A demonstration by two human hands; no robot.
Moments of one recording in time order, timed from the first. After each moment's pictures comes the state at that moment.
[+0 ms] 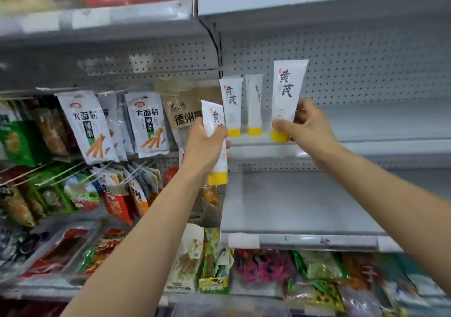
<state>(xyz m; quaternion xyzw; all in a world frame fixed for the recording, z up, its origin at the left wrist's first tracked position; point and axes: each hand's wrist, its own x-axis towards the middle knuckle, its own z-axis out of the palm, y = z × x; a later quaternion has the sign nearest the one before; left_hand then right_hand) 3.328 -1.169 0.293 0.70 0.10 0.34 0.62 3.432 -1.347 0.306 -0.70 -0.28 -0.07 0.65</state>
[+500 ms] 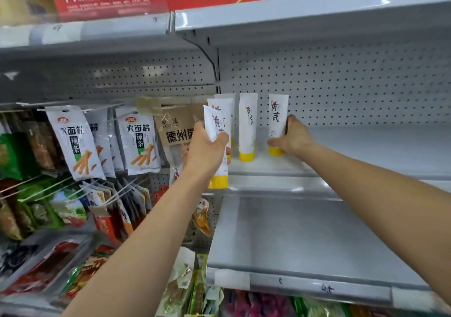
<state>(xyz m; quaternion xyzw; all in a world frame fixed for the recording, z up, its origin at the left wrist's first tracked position) 3.407 -1.176 0.315 0.70 0.13 0.36 0.60 3.595 -1.304 0.308 -0.86 -0.25 -0.10 0.43</state>
